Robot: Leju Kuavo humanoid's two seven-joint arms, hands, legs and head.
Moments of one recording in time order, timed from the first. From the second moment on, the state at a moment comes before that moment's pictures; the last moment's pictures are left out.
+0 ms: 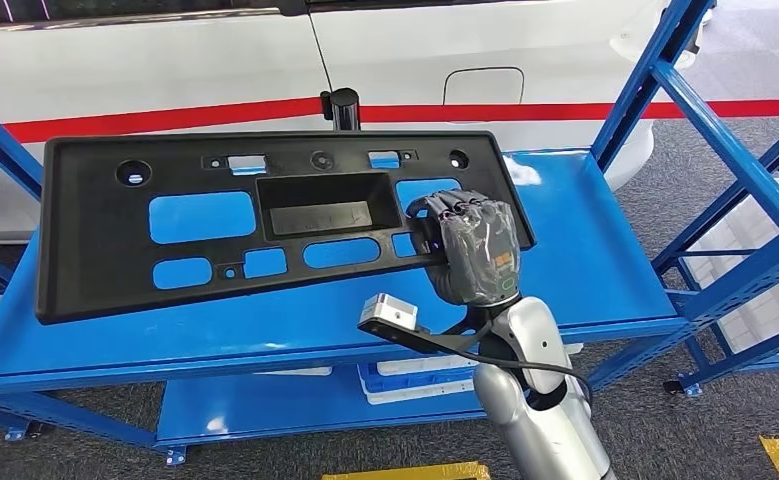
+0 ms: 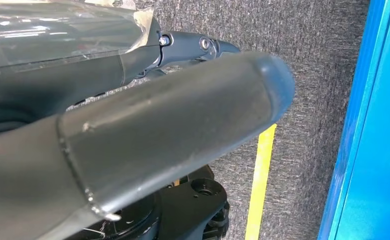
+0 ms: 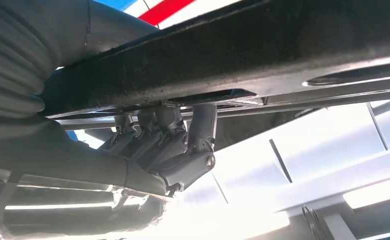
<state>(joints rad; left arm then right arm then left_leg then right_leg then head) -0.06 -0.15 0.75 -0.21 -0.43 0.02 -0.50 -0.31 0.03 0.41 -1.72 1.18 -0.30 -0.12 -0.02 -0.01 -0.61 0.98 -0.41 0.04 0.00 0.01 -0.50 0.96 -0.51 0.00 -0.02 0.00</state>
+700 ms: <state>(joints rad) -0.07 -0.16 0.72 -0.21 -0.57 0.10 -0.33 -0.40 -0.01 0.53 -1.89 1.12 -0.29 -0.02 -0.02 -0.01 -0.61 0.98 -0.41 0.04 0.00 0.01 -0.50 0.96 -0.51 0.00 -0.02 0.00</state>
